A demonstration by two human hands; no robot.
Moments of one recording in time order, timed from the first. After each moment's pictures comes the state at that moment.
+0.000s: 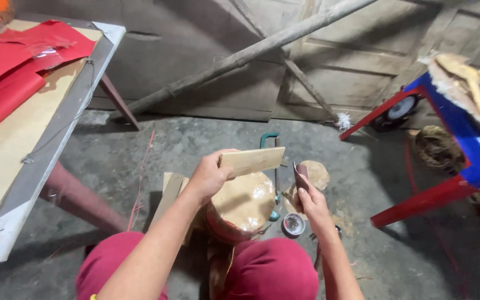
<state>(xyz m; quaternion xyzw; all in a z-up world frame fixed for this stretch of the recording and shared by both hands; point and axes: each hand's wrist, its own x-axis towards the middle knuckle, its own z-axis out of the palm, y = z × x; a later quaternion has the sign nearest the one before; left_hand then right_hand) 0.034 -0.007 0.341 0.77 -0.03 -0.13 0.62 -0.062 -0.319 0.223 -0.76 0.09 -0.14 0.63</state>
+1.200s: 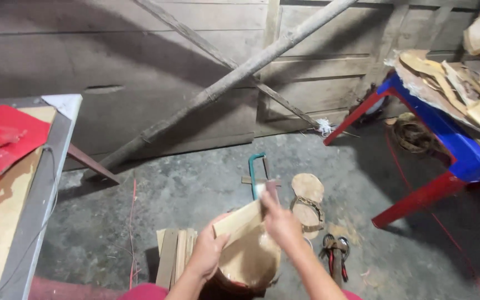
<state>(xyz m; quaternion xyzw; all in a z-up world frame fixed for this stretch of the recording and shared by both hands) 0.062 -0.001 0.291 0.67 -0.01 -0.28 0.69 0.026 -0.194 0.350 -0.95 0.21 0.08 0.21</state>
